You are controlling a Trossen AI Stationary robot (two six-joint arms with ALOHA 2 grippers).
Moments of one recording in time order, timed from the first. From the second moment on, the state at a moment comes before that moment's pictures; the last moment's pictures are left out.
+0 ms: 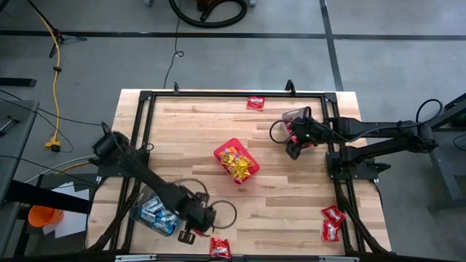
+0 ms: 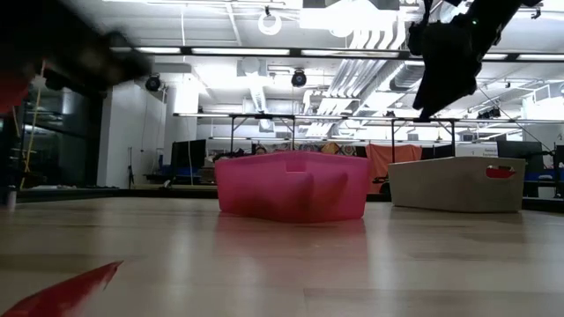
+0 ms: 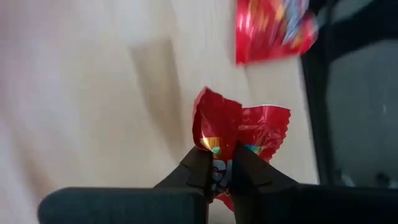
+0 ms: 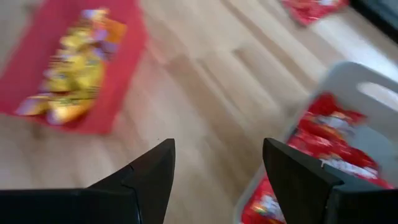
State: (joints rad) left arm -0.63 1.84 1.28 -0.68 0.11 -0.39; right arm -0.10 0.99 0.80 -0.77 0.23 0.47
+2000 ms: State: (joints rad) left arm 0.02 1.17 0.76 0.34 -0.22 -0.17; right arm 0.08 1.54 1.33 -0.13 0.42 0.05
